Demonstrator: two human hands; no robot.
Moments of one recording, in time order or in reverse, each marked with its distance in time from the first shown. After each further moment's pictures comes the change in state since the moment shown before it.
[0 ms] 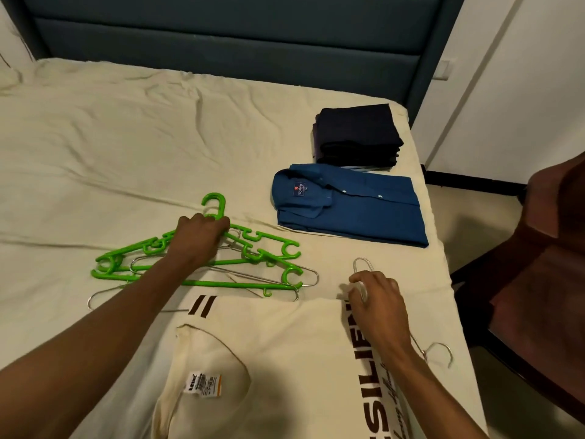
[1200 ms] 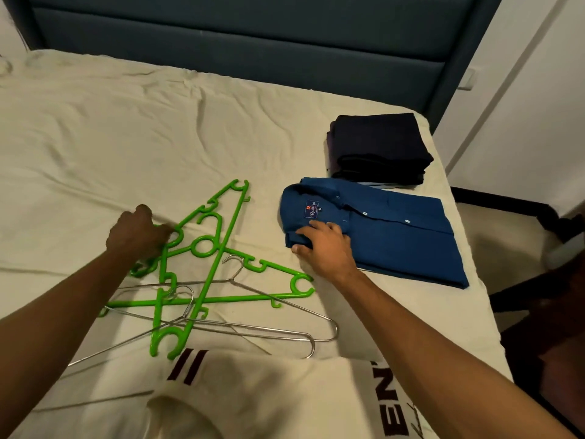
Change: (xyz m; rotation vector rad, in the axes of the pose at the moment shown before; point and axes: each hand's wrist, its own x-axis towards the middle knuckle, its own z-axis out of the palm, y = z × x) left_hand 0.059 -0.103 0.022 -0.412 -0.143 -0.819; right_hand 0.198 -0.076 0.092 -0.195 -0.268 -0.224
